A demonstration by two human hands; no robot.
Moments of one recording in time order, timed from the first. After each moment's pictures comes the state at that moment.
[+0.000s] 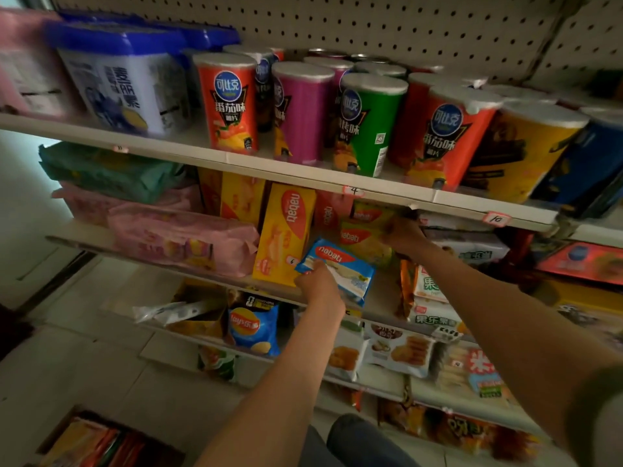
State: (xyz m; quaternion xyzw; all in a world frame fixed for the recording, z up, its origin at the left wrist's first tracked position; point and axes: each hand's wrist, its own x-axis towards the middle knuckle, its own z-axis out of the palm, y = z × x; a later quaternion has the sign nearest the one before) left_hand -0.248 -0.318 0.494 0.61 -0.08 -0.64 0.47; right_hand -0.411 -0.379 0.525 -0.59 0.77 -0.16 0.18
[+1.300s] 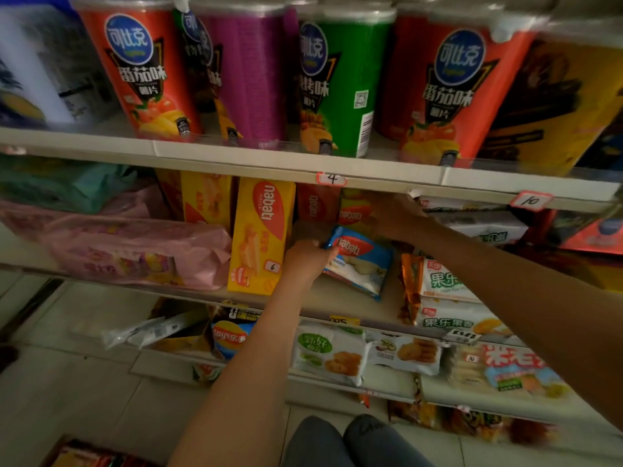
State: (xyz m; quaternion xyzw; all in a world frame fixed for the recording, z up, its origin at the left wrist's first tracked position) left_hand -0.248 -0.397 0.469 0.61 -0.60 -0.46 0.22; right_hand -0.438 -0.437 0.490 -0.73 0.68 -0.08 0.02
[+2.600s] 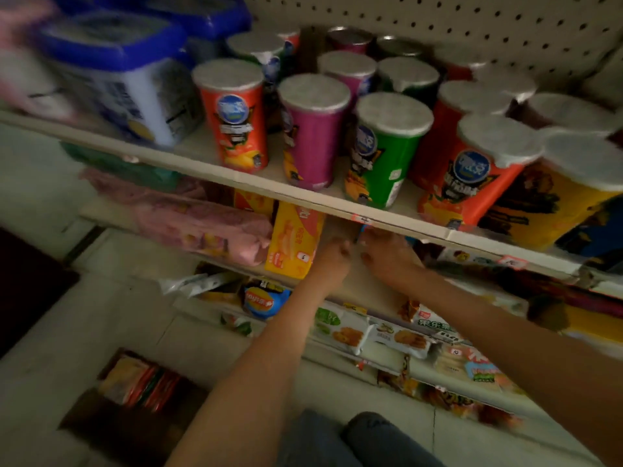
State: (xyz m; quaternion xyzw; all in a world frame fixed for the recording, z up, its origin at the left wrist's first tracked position) left_hand -0.237 -0.359 0.522 0.61 -0.61 -0.46 0.22; right_hand -0.369 -0.362 0.528 -0.73 0.68 0.00 0.12
